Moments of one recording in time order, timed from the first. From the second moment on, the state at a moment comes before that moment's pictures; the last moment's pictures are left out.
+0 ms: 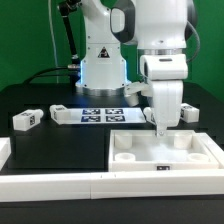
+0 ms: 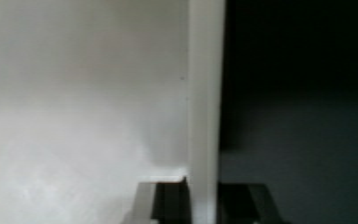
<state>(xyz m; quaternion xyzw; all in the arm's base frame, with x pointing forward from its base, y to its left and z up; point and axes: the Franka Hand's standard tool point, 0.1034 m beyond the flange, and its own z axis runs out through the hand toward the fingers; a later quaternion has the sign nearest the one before) 0.489 0.083 0.017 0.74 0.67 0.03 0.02</state>
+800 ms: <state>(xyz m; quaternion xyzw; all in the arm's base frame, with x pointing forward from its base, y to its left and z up) 0.495 0.084 0.017 0.69 0.72 0.00 0.01</state>
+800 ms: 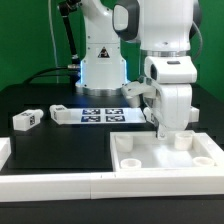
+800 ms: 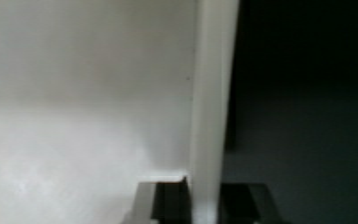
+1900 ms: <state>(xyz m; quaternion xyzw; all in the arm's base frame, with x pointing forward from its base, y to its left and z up) 0.494 0.082 0.016 0.70 0.72 0.00 0.01</state>
